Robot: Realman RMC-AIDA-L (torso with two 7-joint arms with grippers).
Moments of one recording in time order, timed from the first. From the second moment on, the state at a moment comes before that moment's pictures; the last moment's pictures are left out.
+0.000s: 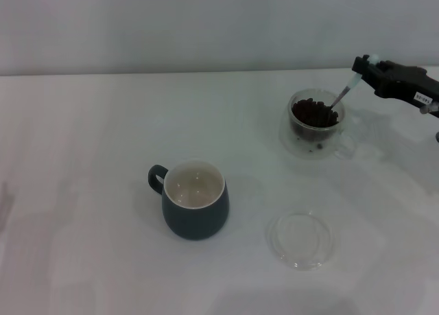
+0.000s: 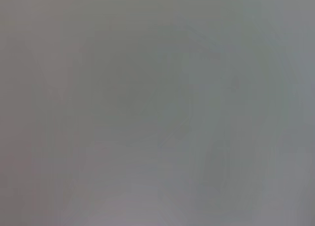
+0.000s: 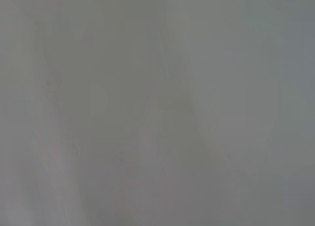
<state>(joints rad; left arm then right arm) -0.25 -2.08 2.77 0.12 -1.40 1.36 -0.27 0.48 2.01 -0.78 -0.48 -1.42 -1.07 1.33</state>
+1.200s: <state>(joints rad) -0.25 -2.08 2.77 0.11 -1.40 1.36 -0.27 0.47 2.01 -0.77 -0.36 -1.29 -1.04 1.65</state>
